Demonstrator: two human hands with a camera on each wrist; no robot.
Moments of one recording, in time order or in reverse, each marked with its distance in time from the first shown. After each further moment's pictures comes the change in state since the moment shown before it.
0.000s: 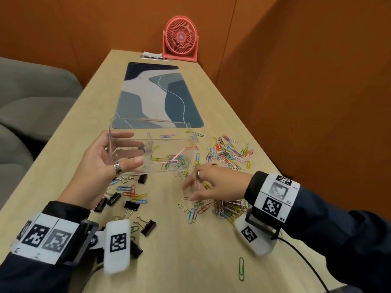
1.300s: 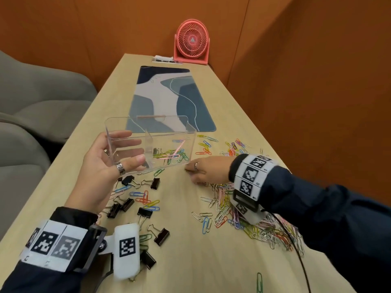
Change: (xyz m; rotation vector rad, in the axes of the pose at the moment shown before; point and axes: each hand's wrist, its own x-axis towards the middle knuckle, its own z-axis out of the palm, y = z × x) left_hand 0.005 0.000 -0.014 -0.007 0.128 0.044; right_hand 0.068 0.003 -0.019 -0.269 -0.137 0.104
